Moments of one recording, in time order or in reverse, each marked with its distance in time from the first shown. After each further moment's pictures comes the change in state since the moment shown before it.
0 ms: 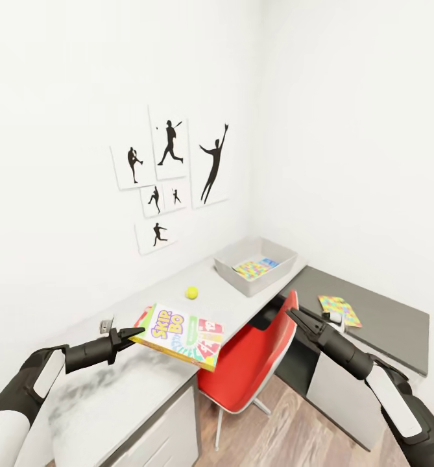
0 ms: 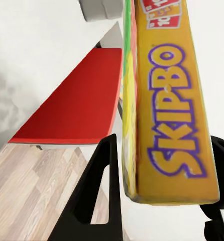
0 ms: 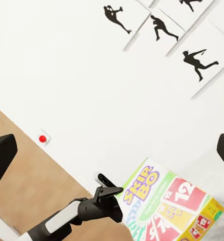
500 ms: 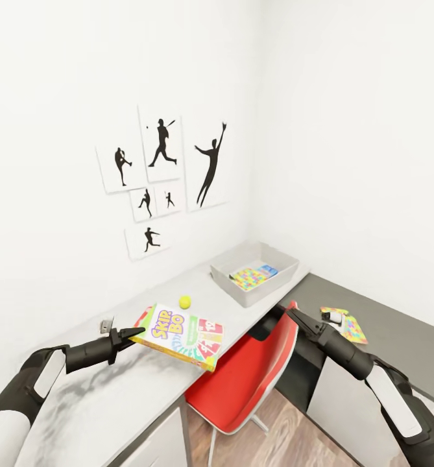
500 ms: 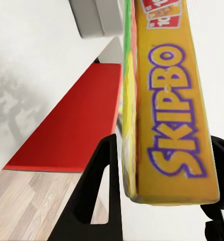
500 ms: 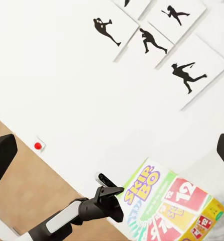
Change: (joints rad) left arm 0.000 -0.001 -0.001 0.001 -0.001 -0.004 0.000; right arm 0.000 0.000 0.000 -0.001 -0.001 0.002 0.001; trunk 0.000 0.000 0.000
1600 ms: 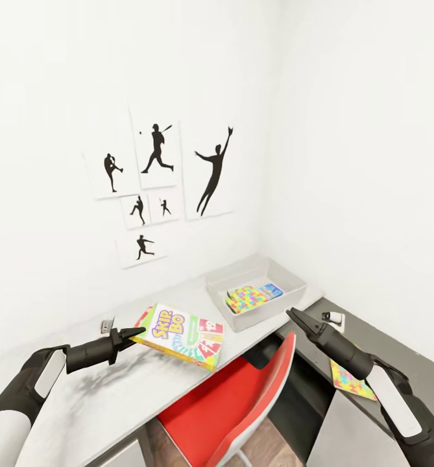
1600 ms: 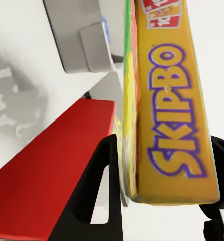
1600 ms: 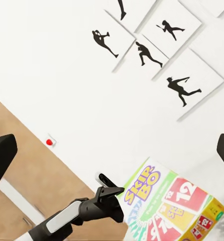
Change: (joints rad) left arm 0.000 -0.002 -0.001 0.001 0.003 0.003 0.002; right arm 0.000 0.000 0.000 0.000 0.000 0.000 0.000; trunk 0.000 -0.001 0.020
